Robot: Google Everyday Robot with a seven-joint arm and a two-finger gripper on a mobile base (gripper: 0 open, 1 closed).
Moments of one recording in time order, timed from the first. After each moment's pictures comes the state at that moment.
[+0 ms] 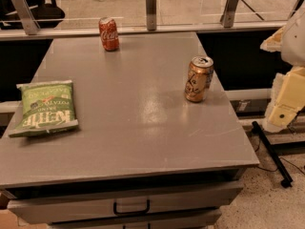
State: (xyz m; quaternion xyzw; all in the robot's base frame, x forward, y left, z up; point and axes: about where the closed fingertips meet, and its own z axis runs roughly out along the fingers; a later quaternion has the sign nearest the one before) arm 0.438 -0.217 0.976 -0.60 0.78 -0.03 0.16
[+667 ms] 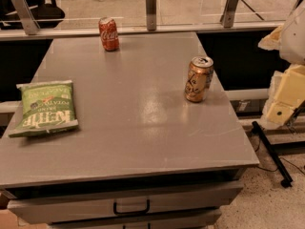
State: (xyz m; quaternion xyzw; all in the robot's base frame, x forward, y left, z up) arm 0.444 -0.214 0.977 -0.60 0.78 -0.03 0.17
